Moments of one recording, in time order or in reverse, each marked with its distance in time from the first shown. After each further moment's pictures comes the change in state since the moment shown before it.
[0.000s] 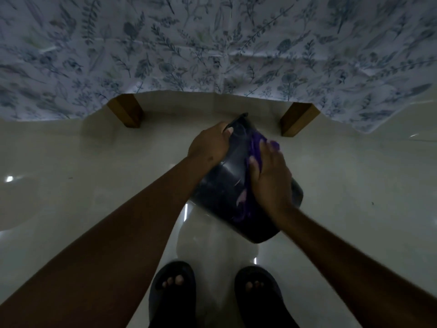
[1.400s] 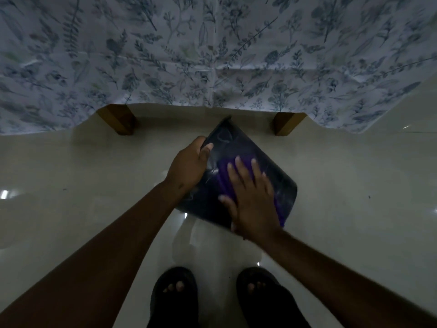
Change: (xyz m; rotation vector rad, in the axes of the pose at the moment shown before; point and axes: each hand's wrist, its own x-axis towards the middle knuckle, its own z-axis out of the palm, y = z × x) left_hand -0.035 -0.035 -0.003 -0.080 0.047 0.130; right_hand -0.055 -0.007 0.015 -0.199 -0.087 -0.305
